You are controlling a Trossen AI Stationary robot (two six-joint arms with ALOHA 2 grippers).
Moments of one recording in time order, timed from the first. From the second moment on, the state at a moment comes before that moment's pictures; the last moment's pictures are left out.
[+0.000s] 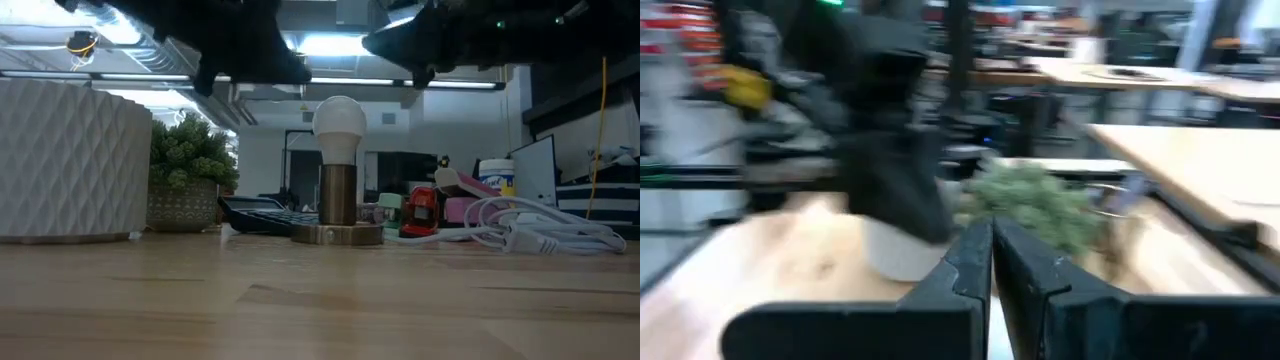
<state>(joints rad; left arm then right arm) -0.40 1.60 0.80 0.43 -0.96 -0.44 0.09 1.41 0.54 0.86 0.11 -0.03</state>
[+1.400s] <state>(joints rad) -0.38 1.69 0.80 0.35 -1.11 -0.53 0.09 1.58 0.54 1.07 -0.09 0.15</state>
